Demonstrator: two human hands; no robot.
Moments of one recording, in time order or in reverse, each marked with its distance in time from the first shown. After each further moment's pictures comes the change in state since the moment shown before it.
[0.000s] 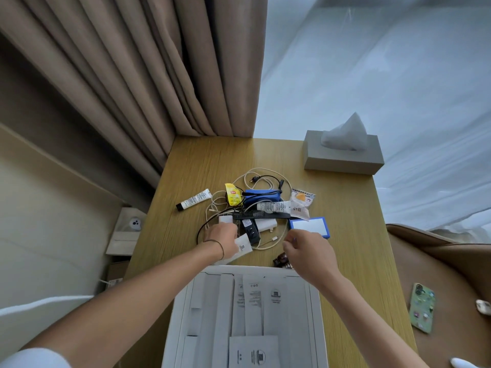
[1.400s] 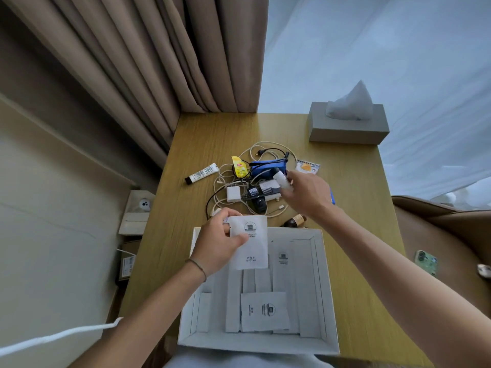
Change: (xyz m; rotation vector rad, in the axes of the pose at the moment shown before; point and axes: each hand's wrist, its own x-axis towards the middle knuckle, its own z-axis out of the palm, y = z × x) left_hand -0.144 -0.004 0.006 -1.065 0.211 0.031; right_hand 0.045 -0.010 0.005 -0.146 0.146 -0.184
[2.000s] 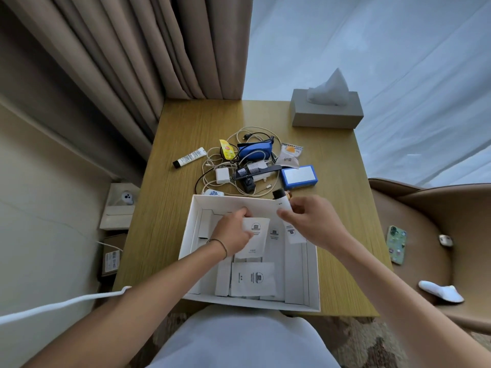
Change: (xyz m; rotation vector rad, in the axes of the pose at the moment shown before) left_hand 0.009 -0.050 0.053 0.451 -0.173 0.112; right_hand -0.145 -0.025 -0.048 0.379 -0.176 0.164
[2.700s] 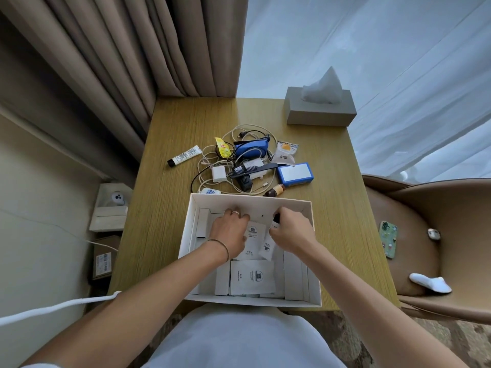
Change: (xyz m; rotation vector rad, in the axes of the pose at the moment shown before) left_hand 0.011 -0.019 0.015 0.665 0.001 0.194; right_hand 0.020 0.018 0.077 -0.190 -0.042 0.259
